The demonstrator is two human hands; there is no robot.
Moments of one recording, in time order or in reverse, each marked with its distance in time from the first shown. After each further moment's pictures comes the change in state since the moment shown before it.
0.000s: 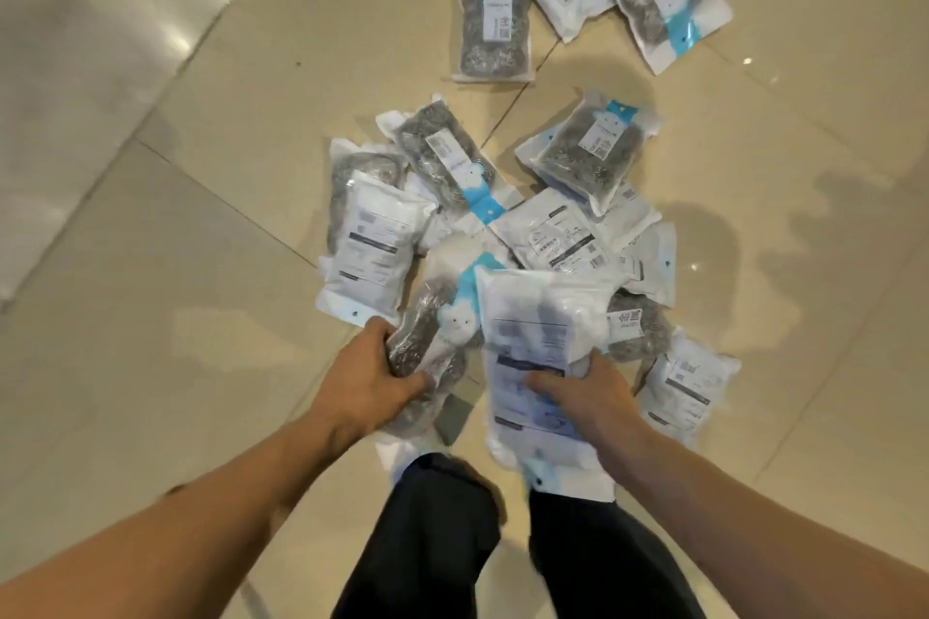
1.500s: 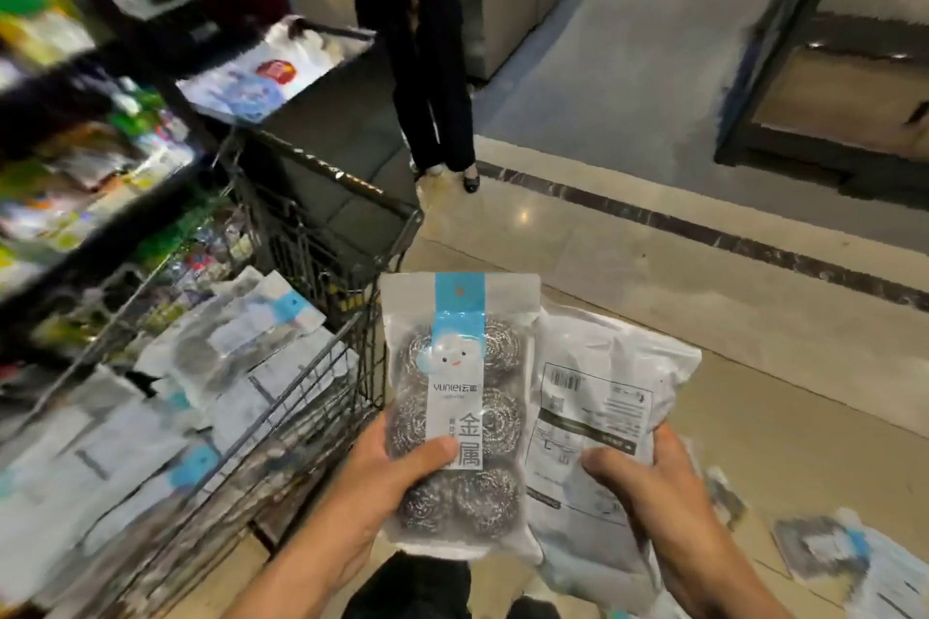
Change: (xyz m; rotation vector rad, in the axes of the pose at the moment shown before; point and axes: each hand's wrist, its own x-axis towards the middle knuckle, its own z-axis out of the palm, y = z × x) left_hand -0.706 0.088 -0.054 -1.848 1.093 -0.248; right_hand -0.612 -0.169 -0.064 -0.715 -0.949 -0.733
